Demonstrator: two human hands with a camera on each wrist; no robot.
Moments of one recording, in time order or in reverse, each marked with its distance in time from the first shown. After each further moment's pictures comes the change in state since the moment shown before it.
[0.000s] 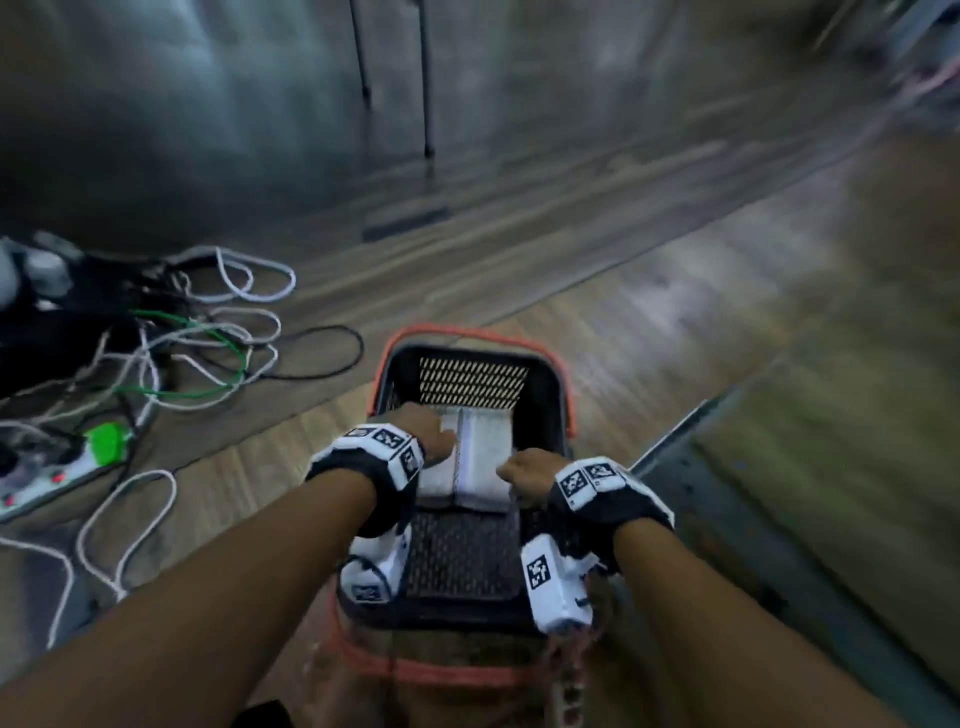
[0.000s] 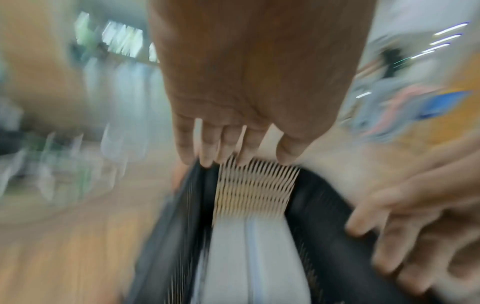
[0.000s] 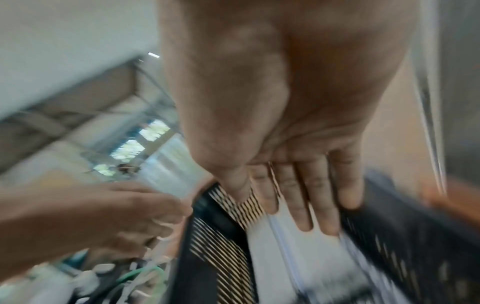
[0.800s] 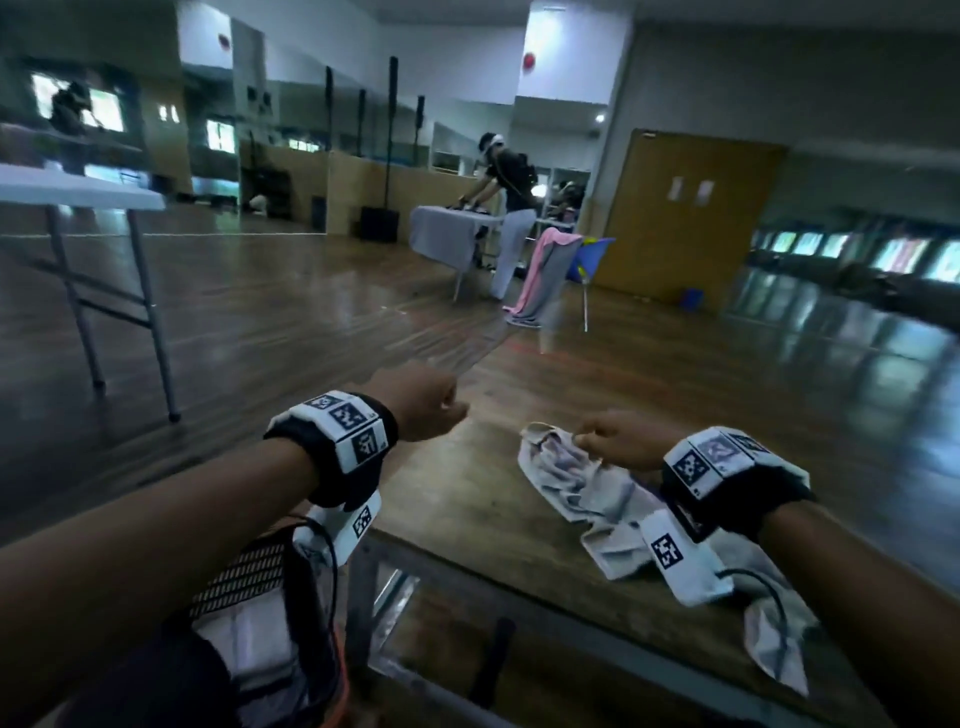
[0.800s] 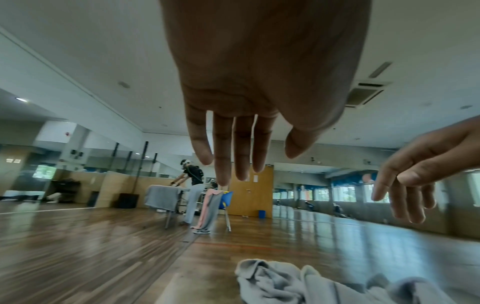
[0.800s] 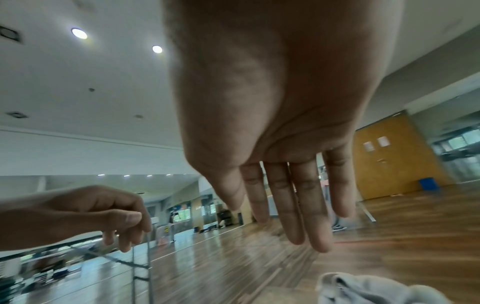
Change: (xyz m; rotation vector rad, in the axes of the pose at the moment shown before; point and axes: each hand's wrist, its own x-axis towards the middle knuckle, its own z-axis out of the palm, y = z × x) left_hand -0.346 0.293 -0.175 0.292 0.697 0.844; right_hand -0.539 0.129 -0.078 -0.099 0.797 0.257
